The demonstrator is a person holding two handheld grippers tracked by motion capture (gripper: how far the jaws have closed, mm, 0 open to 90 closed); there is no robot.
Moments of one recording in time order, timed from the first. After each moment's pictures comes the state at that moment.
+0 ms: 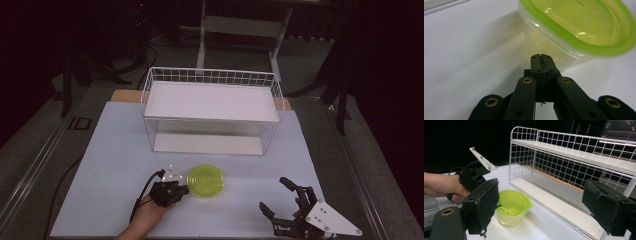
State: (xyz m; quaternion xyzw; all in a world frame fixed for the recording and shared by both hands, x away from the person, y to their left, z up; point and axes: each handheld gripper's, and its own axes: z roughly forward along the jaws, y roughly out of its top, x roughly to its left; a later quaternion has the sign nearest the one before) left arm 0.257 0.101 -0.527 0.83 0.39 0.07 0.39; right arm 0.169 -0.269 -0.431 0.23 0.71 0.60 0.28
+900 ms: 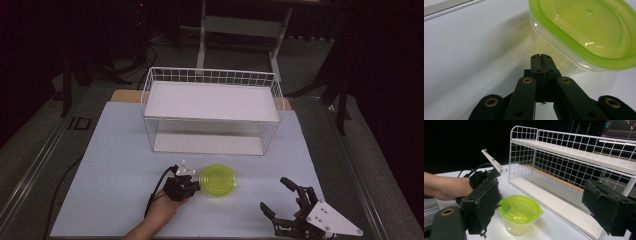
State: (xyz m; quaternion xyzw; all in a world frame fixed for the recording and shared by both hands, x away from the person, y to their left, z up) left arm 0.275 0.069 -0.529 0.83 0.39 0.05 0.40; right arm 0.169 -0.271 -0.431 0.23 0.71 0.60 0.28
